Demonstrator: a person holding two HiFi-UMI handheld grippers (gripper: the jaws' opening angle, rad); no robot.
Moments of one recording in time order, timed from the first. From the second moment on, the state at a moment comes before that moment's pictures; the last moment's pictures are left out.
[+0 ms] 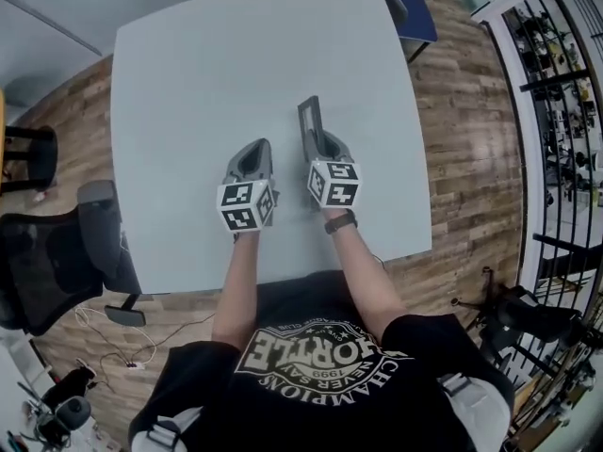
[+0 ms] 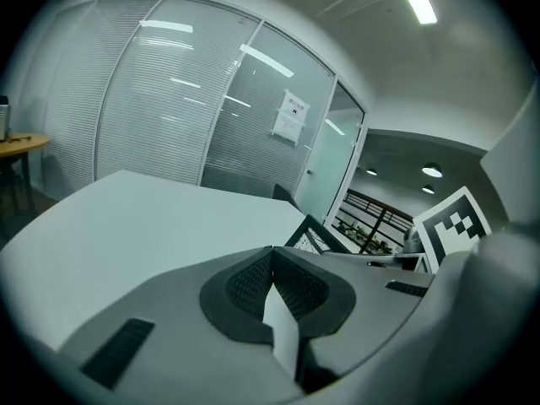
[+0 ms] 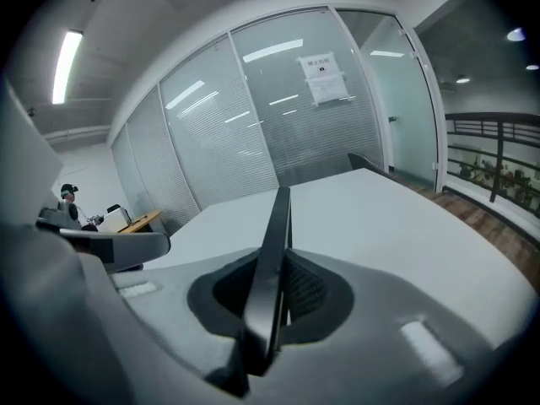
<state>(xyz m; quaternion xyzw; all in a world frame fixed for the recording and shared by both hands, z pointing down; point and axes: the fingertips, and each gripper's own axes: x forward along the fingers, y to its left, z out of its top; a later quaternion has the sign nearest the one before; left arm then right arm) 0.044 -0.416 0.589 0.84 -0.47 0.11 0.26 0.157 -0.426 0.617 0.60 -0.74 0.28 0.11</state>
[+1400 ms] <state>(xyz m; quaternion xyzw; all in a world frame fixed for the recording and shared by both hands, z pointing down) 0.085 -0.433 0.654 0.82 -0.45 0.17 0.30 0.218 -0.443 0.738 0.56 -0.68 0.46 0.12</state>
